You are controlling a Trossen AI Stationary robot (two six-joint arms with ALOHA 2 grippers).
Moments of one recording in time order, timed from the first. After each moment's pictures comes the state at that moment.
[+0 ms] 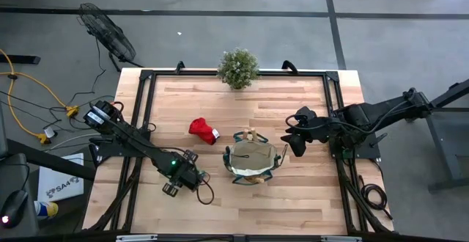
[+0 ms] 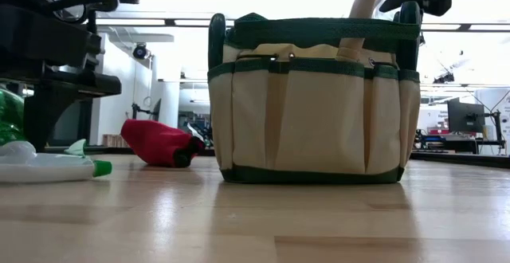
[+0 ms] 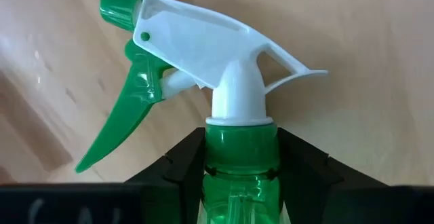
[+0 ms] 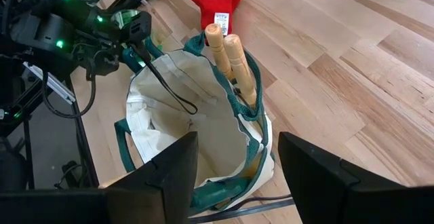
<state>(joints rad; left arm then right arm) -0.56 1.64 0.94 -0.76 -0.05 -0.08 0.30 1.03 1.02 -0.75 0.31 0.95</state>
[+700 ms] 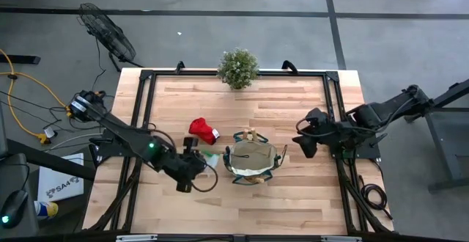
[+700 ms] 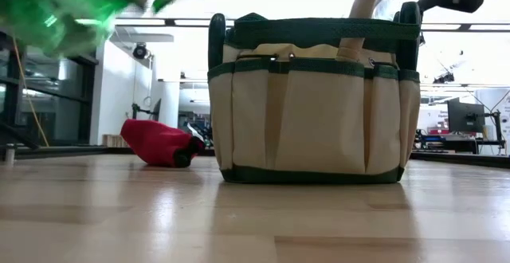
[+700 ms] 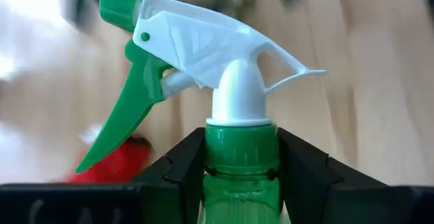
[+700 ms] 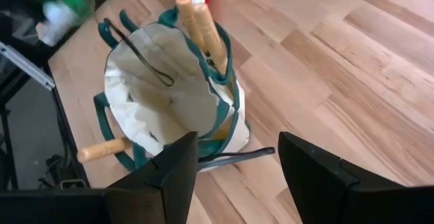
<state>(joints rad) -0.56 1.40 1.19 -0.81 -0.38 -0.32 0.40 0.95 1.02 -0.94 0.39 1.07</state>
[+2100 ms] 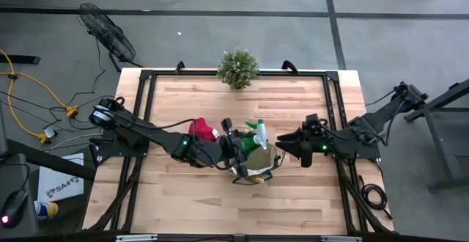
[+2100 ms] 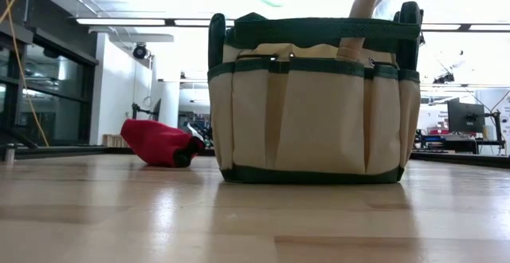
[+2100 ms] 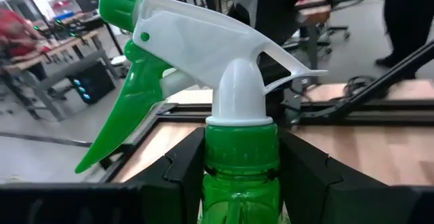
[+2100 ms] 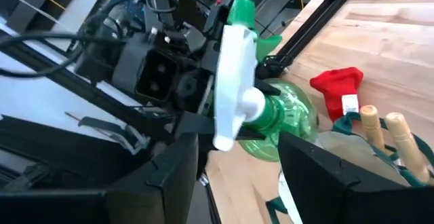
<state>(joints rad) -0.37 1.67 1.38 0.14 -0.75 0.09 0.57 1.04 1.02 -0.23 0.65 1.02</state>
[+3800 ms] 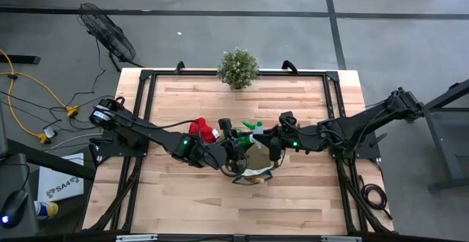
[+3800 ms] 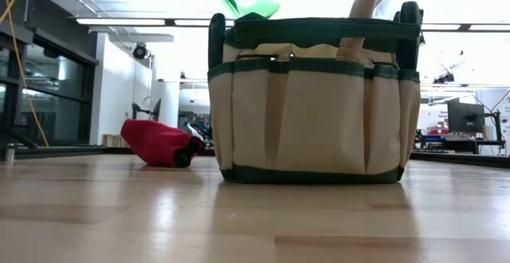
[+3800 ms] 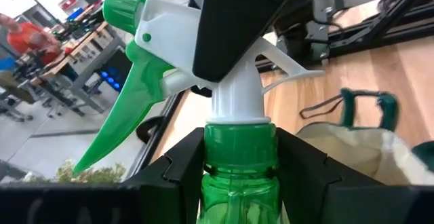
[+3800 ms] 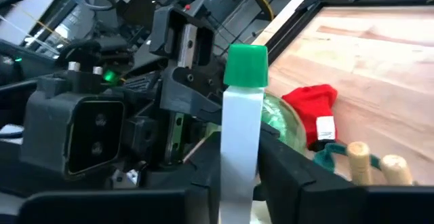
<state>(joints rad) -0.37 1.67 1.38 -0.07 -0.81 0.20 0.37 1.25 1.02 -0.05 0.55 0.94</state>
